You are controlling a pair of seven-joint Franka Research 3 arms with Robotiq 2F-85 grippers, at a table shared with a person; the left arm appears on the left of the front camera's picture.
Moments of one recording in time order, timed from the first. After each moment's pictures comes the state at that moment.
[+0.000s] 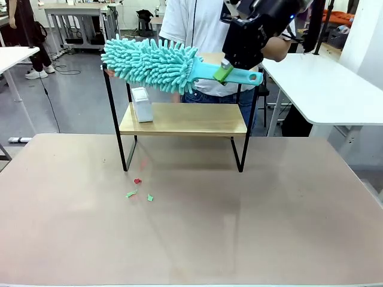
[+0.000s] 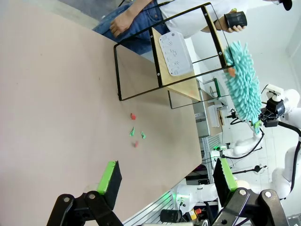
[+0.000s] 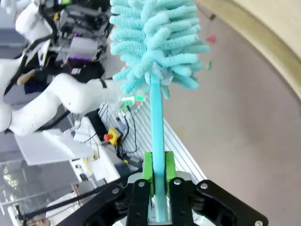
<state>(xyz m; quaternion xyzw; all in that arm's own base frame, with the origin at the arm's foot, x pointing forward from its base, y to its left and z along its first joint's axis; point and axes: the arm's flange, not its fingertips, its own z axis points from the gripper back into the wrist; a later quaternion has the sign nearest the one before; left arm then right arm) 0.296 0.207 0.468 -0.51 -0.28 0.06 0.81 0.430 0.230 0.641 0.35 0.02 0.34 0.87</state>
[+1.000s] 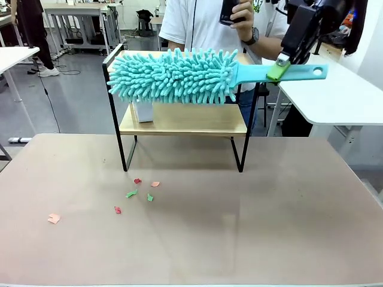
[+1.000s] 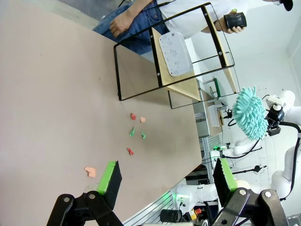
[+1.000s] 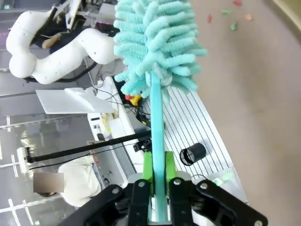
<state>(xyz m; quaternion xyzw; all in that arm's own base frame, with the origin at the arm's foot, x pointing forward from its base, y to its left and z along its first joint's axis) 0.296 0.207 0.468 -0.51 -0.28 0.06 0.81 0.407 0.155 0.648 0.41 0.09 0.38 0.83</state>
